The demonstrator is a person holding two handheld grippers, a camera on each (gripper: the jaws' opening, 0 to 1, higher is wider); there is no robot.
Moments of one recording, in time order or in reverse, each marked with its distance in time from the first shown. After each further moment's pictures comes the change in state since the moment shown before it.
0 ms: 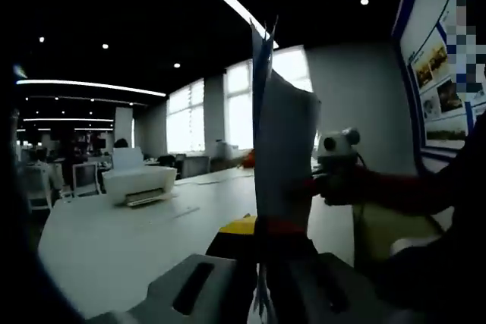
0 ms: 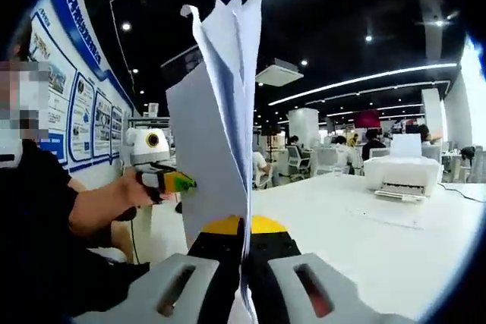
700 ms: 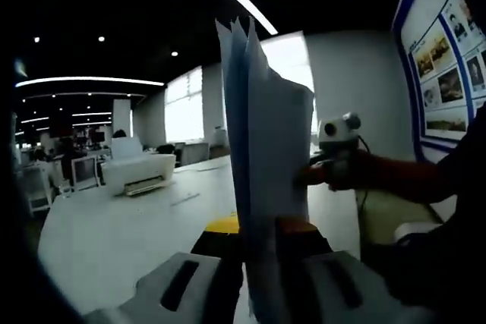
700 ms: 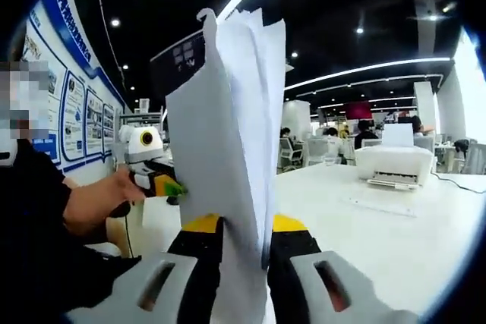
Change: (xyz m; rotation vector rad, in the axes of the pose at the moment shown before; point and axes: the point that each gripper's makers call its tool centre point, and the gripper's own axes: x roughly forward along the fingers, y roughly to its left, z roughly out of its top) left arm 0.011 0.012 -0.027 0.025 0.073 -0.022; right arm -0.009 -0.022 -0.019 0.017 0.031 -0.034
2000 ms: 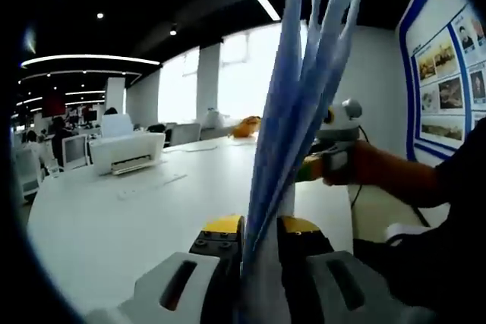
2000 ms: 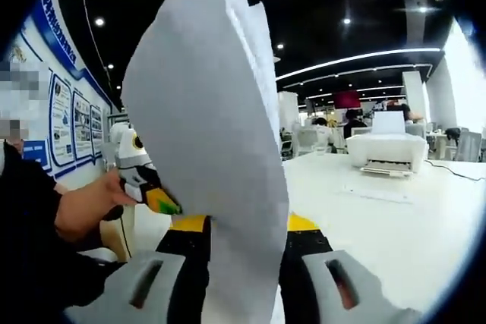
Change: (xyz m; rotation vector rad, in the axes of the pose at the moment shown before) left arm 0.018 -0.012 -0.019 -0.071 0.090 -0.051; right arm 0.017 0.000 -0.006 0.036 0.046 -0.065
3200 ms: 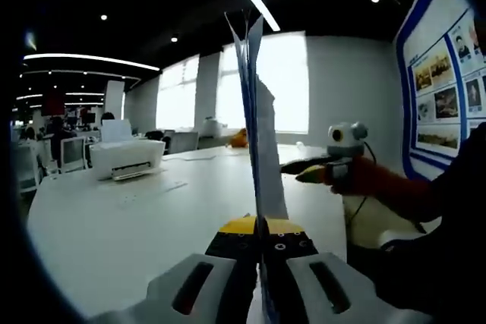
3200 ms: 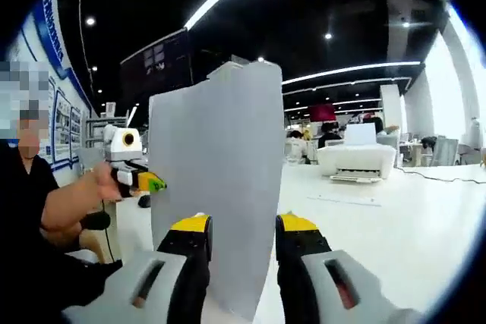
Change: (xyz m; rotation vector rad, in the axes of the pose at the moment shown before) left arm -0.020 -0.012 0.012 0.004 -0.062 -0.032; right arm -0.052 -0.011 0.001 -0.042 -0.115 -0.196
